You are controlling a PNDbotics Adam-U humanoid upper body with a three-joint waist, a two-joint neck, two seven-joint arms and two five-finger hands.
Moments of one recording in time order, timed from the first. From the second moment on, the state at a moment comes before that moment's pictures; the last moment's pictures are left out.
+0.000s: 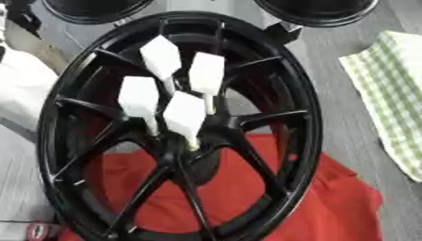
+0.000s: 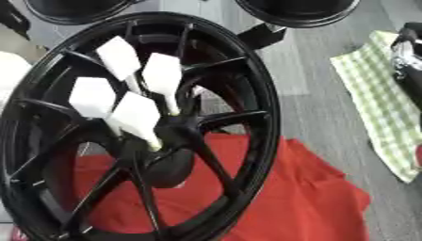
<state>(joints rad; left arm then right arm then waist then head) -0.44 0.65 -0.13 -1.98 -0.11 0.06 0.21 -0.20 -0.57 -0.03 -1.94 -0.26 0.12 -0.42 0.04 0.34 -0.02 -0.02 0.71</state>
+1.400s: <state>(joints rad) -0.84 1.03 -0.39 -1.60 -0.39 -0.23 -0.24 -0.22 -0.58 0.00 -1.94 -0.26 0.13 -0.37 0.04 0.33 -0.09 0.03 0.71</state>
